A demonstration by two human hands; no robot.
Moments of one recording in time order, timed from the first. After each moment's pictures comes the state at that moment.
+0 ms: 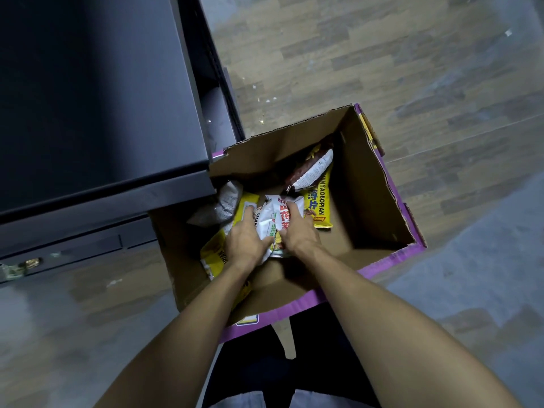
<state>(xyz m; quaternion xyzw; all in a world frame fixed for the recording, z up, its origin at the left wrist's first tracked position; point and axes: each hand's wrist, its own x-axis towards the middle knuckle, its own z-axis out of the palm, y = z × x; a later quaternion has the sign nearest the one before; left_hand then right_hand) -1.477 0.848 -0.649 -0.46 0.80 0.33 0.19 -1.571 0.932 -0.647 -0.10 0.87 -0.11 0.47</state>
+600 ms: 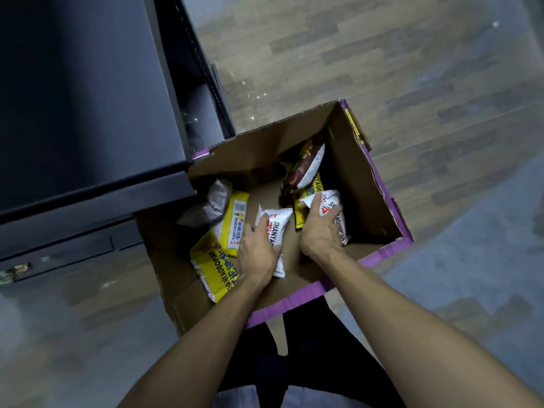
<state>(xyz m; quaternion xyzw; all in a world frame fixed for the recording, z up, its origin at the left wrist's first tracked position) -1.488 0.898 -0.638 -0.45 0.81 0.33 0.21 -1.594 0.969 -0.625 -0.06 0.91 0.02 0.41</state>
